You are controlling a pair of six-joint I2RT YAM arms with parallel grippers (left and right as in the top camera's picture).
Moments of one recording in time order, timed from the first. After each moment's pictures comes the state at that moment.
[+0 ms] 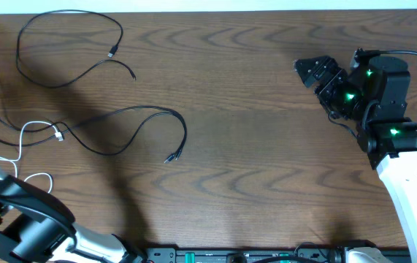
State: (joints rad) left arm 0.78 1.80 1.65 -0.81 -0.03 -0.48; right arm 0.07 1.26 1.05 -0.35 -0.43 0.93
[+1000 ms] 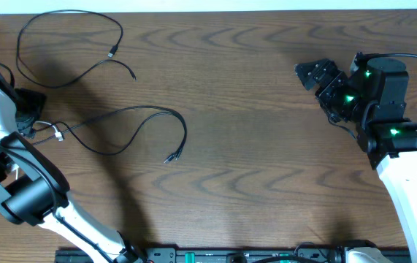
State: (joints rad) left arm 0.64 2.07 1.63 -0.82 0.01 -0.70; right arm 0.07 1.26 1.05 -0.39 -0.40 0.93
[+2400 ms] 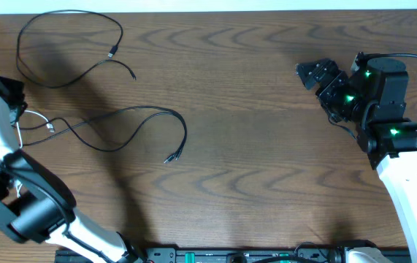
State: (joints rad) left arm 0.64 1.90 1.63 -0.75 -0.05 -0.74; right arm 0.07 1.26 1.05 -0.39 -0.38 0.93
